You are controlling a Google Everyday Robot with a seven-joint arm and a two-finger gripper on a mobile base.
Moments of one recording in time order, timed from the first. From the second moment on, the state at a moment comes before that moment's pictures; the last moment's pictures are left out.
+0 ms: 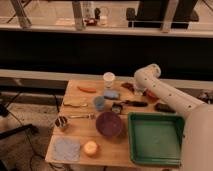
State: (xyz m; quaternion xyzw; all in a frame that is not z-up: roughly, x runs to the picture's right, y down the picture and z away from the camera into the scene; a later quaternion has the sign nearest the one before) arm 0.204 -0.007 0.935 -0.11 -0.01 0.03 0.99
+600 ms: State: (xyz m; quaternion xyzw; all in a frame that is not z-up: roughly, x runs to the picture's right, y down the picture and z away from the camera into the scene) arm 0.205 -0.014 0.953 -0.08 0.01 0.02 1.00
